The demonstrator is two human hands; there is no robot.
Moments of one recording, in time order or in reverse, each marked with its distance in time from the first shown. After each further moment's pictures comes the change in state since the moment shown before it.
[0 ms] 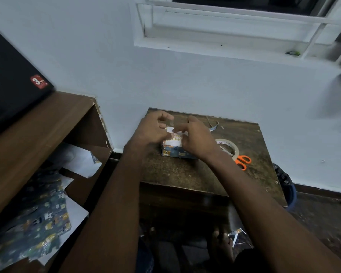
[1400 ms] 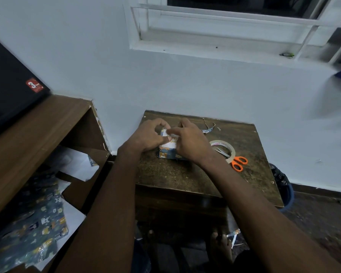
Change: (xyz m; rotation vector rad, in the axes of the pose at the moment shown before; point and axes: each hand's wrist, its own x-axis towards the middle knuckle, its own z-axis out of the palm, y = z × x) left_hand 0.002 -0.006 -0.003 0.230 -0.130 -0.013; right_hand -0.002 -0.001 0.008 -0.063 -0.008 -0.050
